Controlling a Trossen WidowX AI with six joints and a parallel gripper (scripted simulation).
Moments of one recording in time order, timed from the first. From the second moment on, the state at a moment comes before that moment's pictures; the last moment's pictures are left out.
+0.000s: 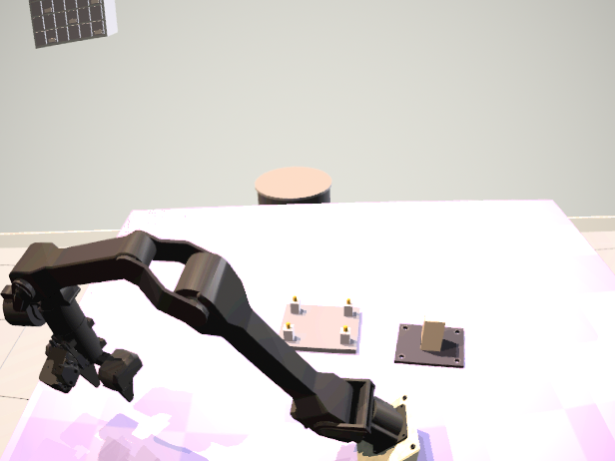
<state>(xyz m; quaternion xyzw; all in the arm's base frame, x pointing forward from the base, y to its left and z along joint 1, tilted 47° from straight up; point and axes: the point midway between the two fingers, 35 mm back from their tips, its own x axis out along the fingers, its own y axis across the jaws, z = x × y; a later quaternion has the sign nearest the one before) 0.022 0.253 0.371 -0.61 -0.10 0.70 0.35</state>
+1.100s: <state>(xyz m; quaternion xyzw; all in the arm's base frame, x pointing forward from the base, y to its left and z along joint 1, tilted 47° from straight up) 0.316 0.074 0.150 -0.25 0.59 0.46 0.61</state>
